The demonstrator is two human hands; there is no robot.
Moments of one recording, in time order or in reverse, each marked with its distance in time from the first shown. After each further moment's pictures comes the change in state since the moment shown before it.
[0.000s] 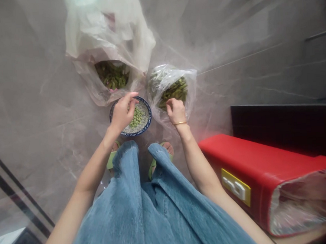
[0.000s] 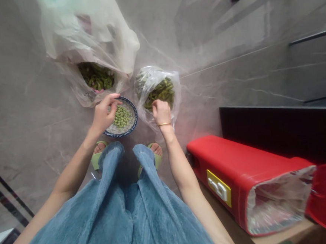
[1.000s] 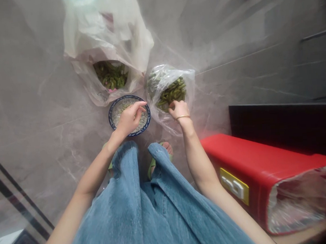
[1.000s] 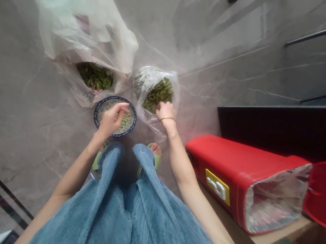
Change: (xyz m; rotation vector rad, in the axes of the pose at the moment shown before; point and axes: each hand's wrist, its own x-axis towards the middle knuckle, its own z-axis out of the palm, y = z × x) left_hand -0.016 0.011 0.016 -0.072 -0.139 0.043; right_hand 0.010 0.024 -0.004 -0.064 -0.099 0.225
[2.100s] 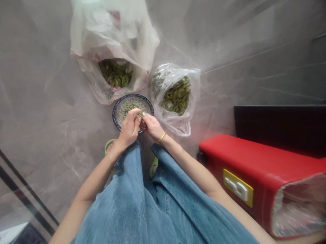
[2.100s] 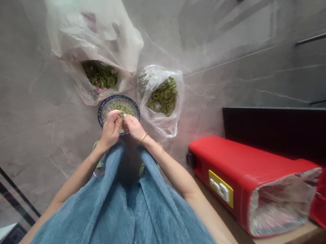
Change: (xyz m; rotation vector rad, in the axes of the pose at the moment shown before) left_hand -0.046 0.003 0.003 0.019 0.143 -0.044; right_hand -0.093 -0.131 0.002 1.446 -0.575 -0.056
